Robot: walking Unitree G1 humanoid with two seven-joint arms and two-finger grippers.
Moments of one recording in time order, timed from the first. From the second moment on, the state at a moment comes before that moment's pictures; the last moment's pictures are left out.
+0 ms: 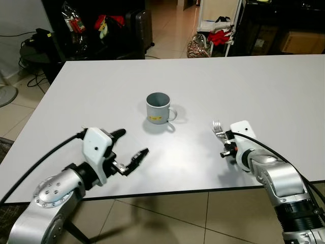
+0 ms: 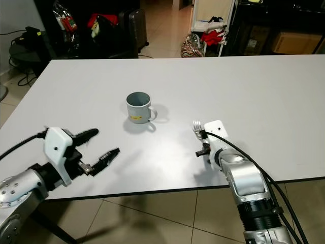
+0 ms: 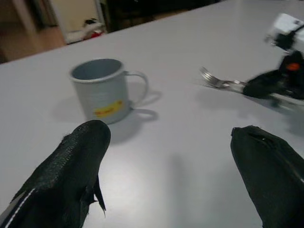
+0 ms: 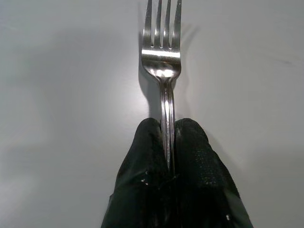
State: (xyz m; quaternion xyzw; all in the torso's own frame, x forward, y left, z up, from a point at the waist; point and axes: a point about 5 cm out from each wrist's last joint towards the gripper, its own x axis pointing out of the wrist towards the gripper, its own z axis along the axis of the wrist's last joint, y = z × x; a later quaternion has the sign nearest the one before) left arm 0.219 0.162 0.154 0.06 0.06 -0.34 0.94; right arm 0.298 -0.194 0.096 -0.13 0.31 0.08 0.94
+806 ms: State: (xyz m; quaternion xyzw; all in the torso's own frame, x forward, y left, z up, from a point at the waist) left arm 0.213 0.157 0.151 0.04 0.10 -0.41 0.91; right arm 0.319 -0.208 0.089 -0.14 0.29 0.10 0.94
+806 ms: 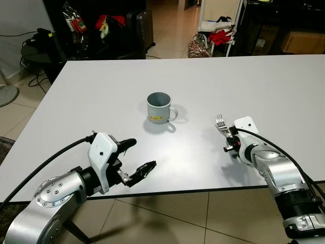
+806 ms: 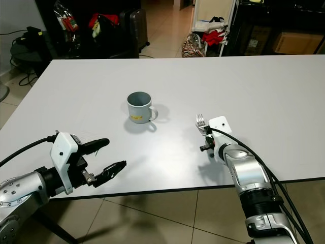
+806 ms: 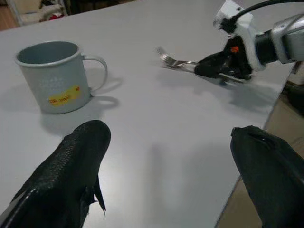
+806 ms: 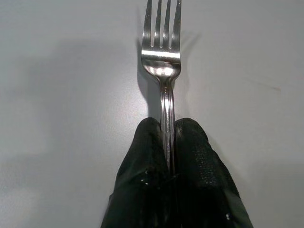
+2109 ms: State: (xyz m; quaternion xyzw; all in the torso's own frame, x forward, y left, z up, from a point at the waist) left arm 0.213 0.158 0.152 0.04 0.11 -0.43 0.90; right arm 0.316 -0.204 0.088 -0.13 0.29 0.08 0.95
